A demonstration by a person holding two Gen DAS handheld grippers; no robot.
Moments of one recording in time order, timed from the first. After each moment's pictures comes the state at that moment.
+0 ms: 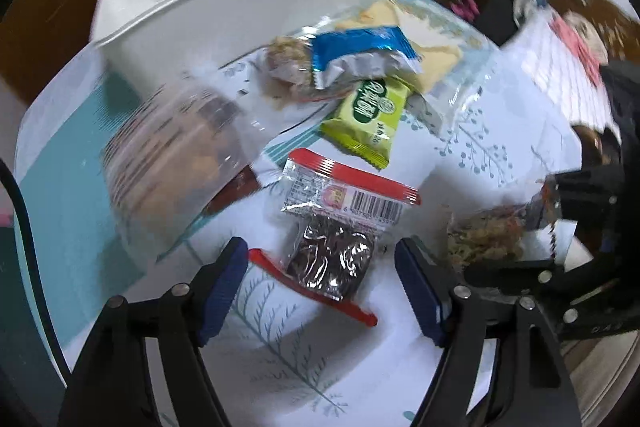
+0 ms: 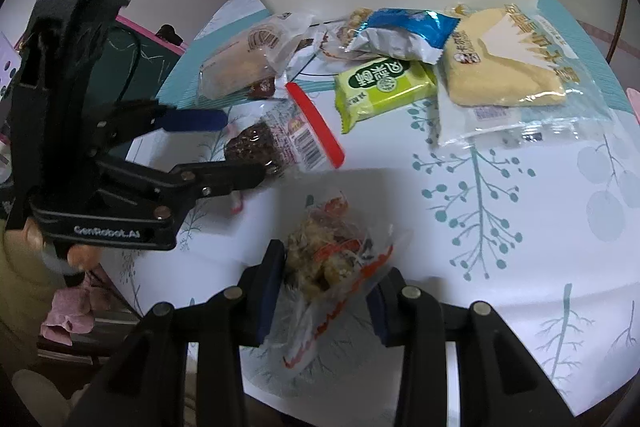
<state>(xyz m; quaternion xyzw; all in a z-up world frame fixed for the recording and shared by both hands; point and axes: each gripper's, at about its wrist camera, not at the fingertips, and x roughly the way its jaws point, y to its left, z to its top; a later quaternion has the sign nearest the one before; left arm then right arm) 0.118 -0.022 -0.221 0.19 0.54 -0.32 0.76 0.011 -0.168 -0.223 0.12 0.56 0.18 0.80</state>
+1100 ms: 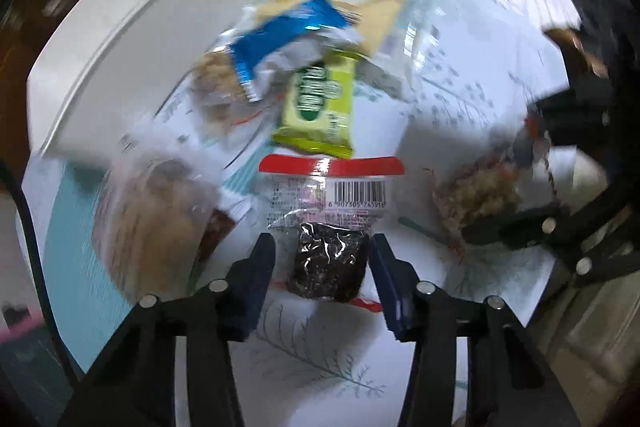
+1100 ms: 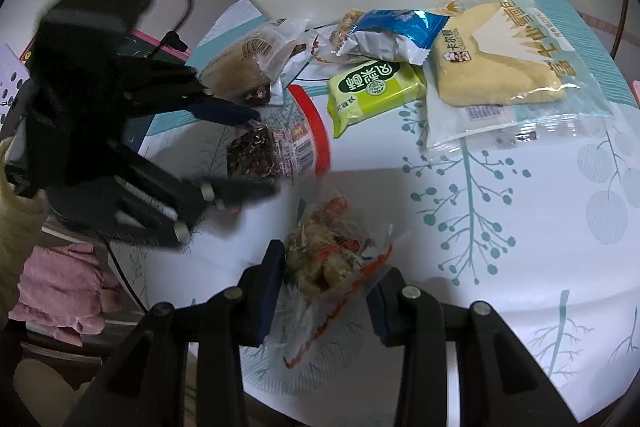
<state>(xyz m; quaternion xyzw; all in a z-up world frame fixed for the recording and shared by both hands) 0.121 -0.060 -0.210 0.32 0.54 -0.37 0.69 0.014 -0.177 -0.225 0.14 0.55 0.19 0.80</state>
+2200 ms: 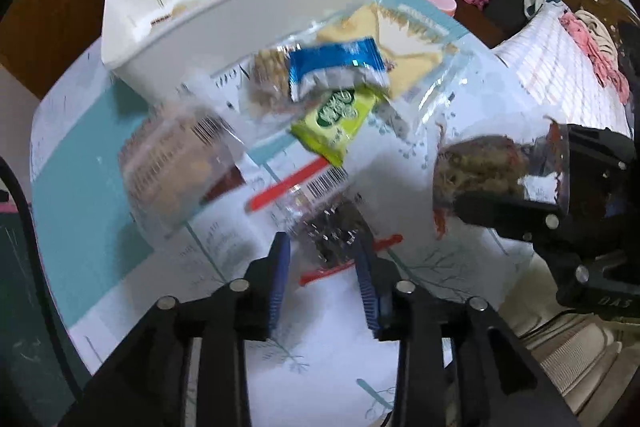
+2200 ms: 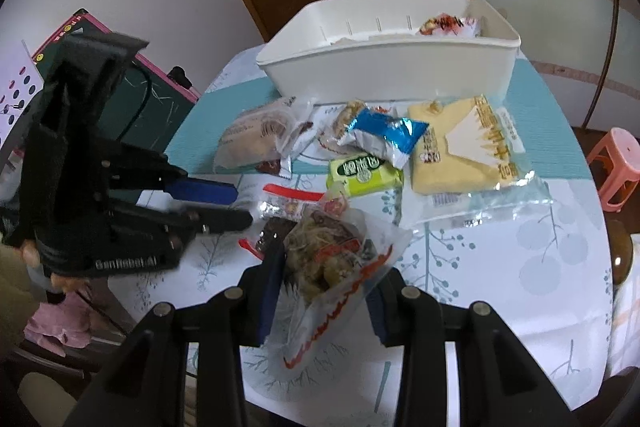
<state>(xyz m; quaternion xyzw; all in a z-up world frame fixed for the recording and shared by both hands) 0.091 -0.037 -0.187 0.18 0.57 -0.29 0.75 0.009 -0.190 -0.170 0.11 0.49 0.17 0.85</state>
